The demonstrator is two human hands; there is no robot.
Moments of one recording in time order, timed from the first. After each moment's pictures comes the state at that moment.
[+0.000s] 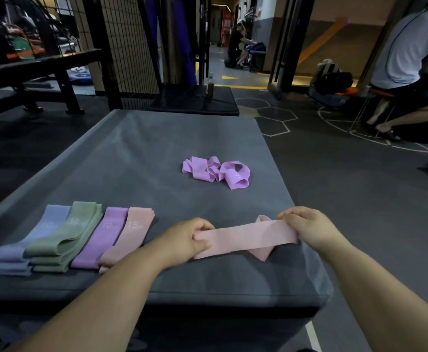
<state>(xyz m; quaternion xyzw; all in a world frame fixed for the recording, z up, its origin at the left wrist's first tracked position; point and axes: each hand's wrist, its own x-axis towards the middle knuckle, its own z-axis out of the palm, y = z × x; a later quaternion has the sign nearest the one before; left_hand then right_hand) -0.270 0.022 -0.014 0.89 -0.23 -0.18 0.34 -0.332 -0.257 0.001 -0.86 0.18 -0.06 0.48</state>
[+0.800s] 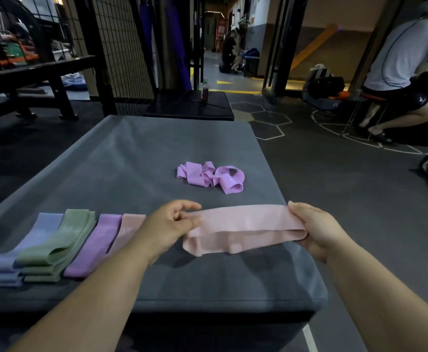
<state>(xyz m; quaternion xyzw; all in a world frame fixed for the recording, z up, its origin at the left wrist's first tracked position) -0.261 0.027 0.003 0.77 -0.14 -0.12 0.61 -0.334 -0.259 0.014 -0.63 0.23 -0.06 0.74</state>
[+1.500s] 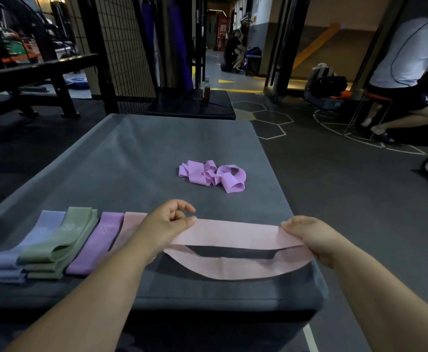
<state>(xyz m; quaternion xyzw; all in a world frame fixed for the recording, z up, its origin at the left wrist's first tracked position) -0.256 0.036 -0.006 0.78 -0.13 -0.10 0.61 -0.337 -0.272 -0.003 -0.79 0.21 0.04 0.57</state>
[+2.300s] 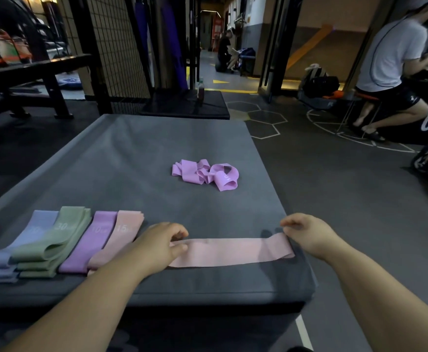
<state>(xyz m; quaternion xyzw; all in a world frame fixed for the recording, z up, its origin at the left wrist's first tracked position) -0.264 0.041 -0.031 0.94 -0.24 -0.06 0.24 -0.349 -0.285 -0.006 -0.93 0.20 -0.01 0.31</state>
